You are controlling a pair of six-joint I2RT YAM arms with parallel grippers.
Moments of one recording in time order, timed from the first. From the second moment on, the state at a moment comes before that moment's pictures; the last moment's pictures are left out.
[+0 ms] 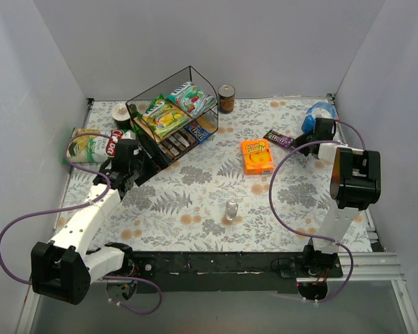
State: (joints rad) left arm -0.26 1.09 0.81 -0.40 0.06 -0.79; right arm -0.09 1.90 1.10 0.05 -0.10 0.89
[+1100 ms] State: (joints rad) left arm -0.26 1.03 0.81 -0.43 0.04 -0.79; right arm 0.17 1.74 1.16 0.27 -0.35 1.11
